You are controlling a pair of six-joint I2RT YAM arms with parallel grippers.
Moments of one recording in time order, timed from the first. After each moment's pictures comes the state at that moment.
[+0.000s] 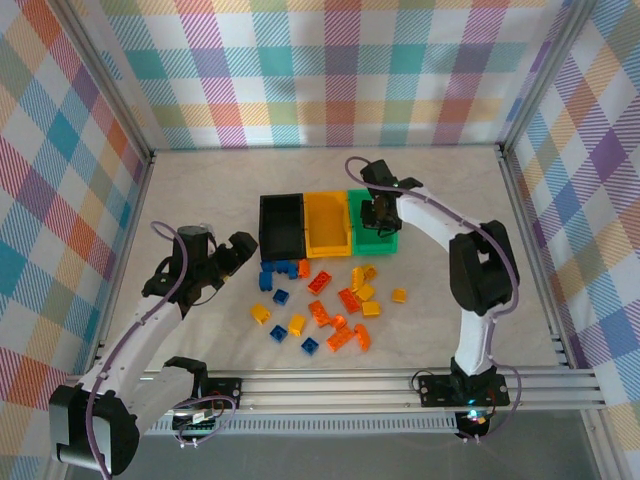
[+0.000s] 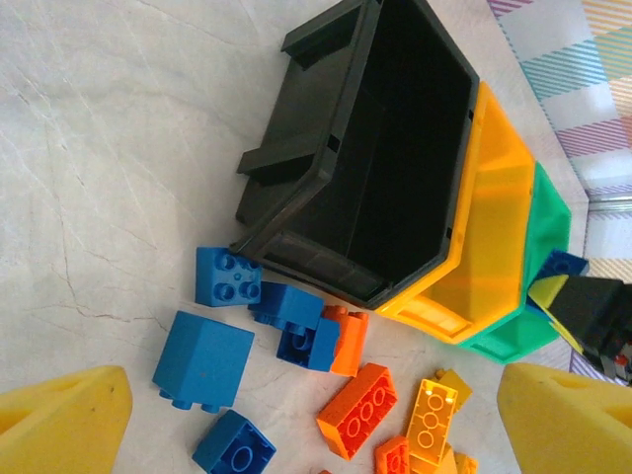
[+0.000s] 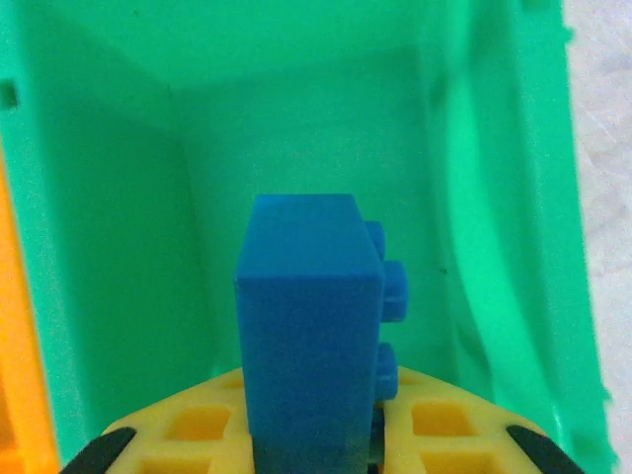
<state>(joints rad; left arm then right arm) -0.20 0.96 0.64 -0.40 0.22 -0.91 0.47 1.94 1.52 -0.74 0.10 0.51</state>
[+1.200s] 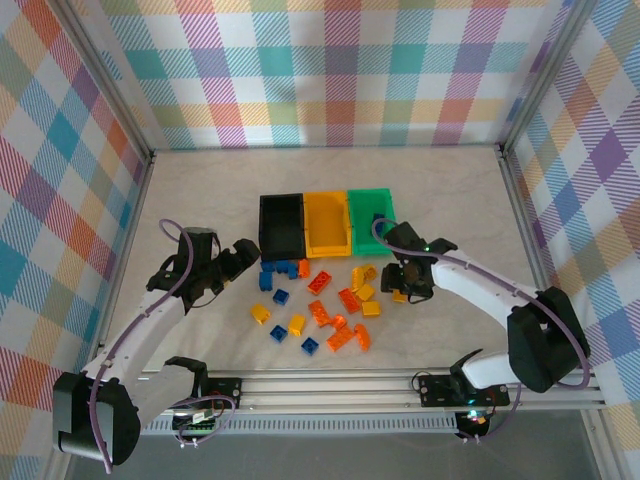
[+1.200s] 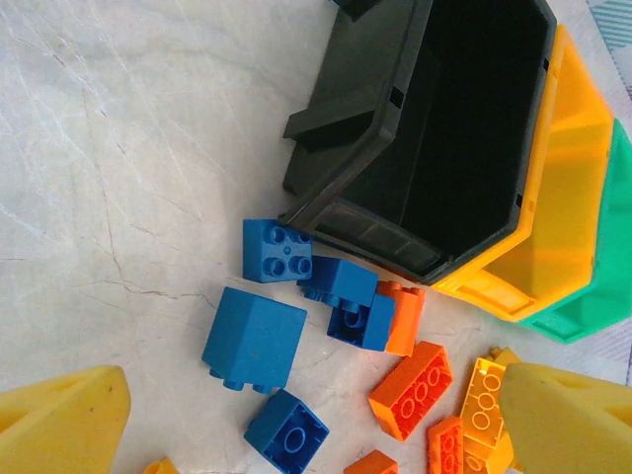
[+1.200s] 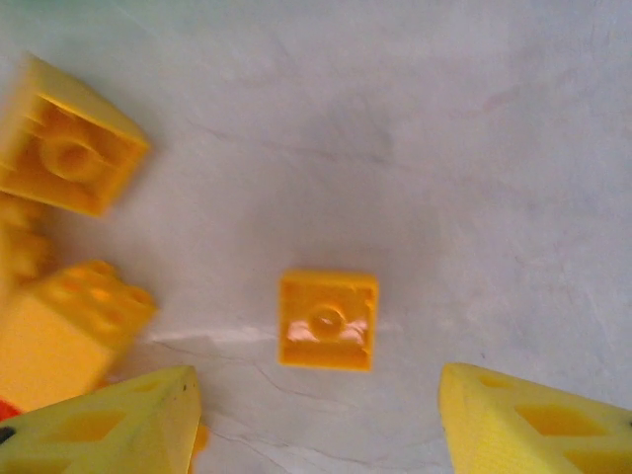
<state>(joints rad) -0.20 1.01 0.64 -0.45 0.22 -0.84 0.56 1.38 0.84 -0.81 0.08 0.63</state>
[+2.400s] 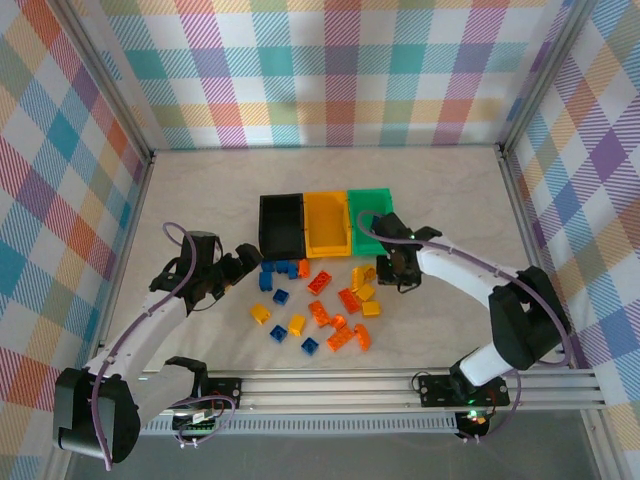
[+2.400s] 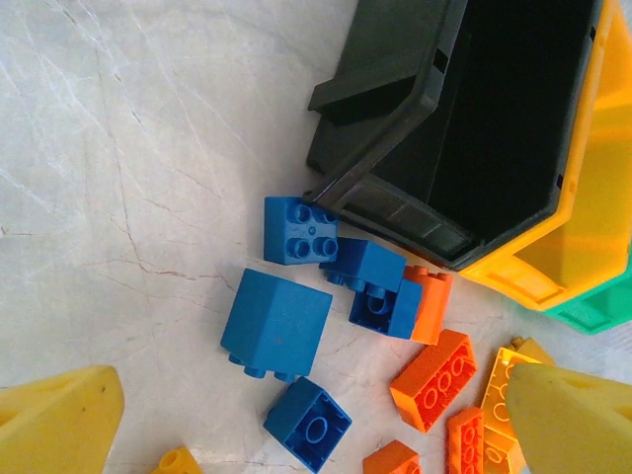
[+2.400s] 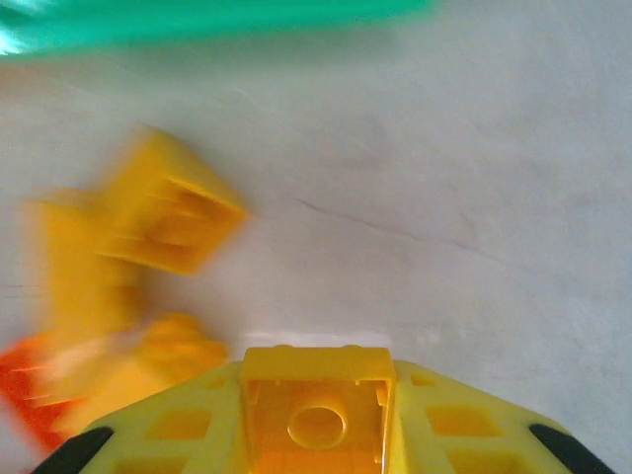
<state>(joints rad) -0.21 1.02 0.61 -0.45 0.23 -0.84 0.61 1.52 1.03 -0.80 0.09 0.56</state>
